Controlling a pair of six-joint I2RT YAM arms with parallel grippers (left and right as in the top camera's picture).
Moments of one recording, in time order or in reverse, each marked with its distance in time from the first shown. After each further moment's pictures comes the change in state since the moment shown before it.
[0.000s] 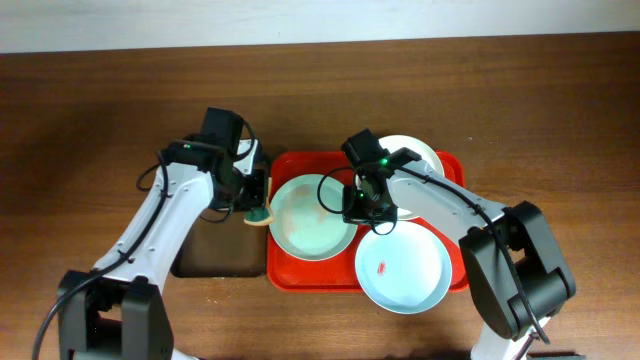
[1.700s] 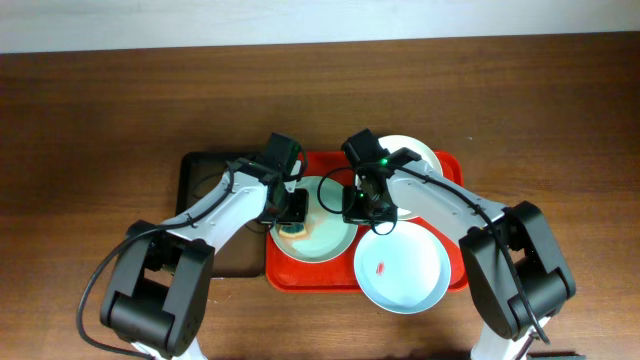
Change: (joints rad) left arm -0.203 0.181 -0.105 0.270 -0.064 -0.124; right arm 0.000 0.000 0.000 0.001 0.000 -0.003
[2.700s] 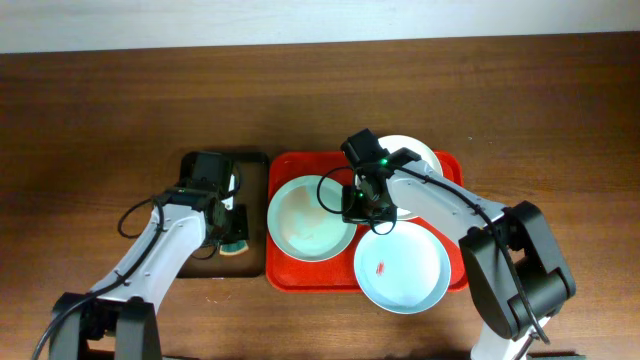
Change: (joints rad) left arm 0.257 -0.298 -0.237 -0.063 -0.159 0.066; right arm 0.001 0.000 0.000 0.007 -0.001 -0.001
